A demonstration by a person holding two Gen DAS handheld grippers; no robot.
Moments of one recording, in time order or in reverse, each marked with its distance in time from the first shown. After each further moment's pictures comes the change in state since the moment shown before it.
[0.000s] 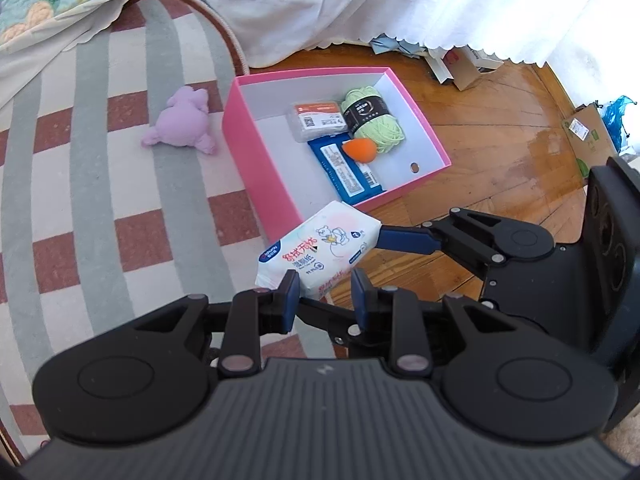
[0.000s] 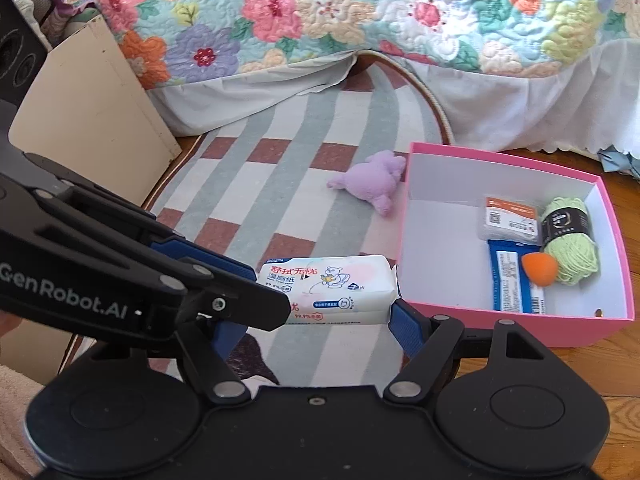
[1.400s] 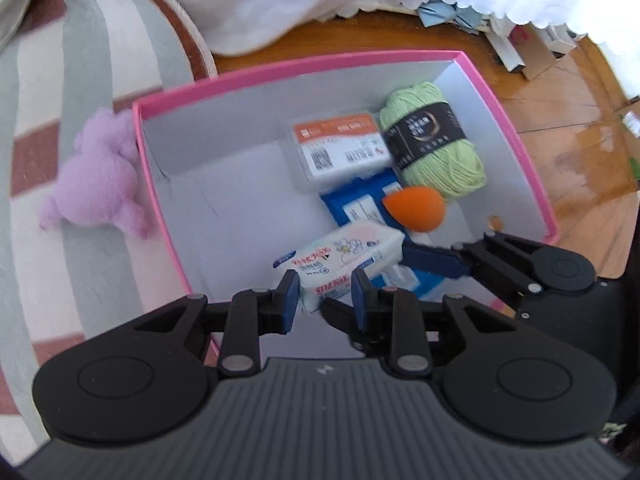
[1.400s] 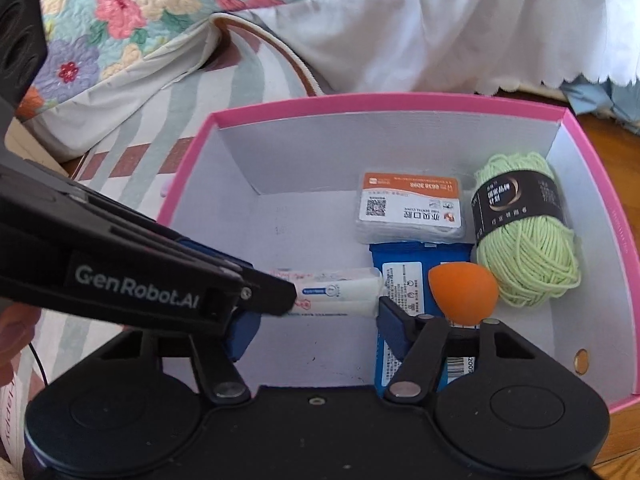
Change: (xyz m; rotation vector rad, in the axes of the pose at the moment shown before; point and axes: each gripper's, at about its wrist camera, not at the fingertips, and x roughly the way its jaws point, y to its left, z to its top) left arm 0.211 -0.006 0.112 0.012 0.079 0.124; right arm 0.122 -0.165 0.015 0.132 0.029 -0.060
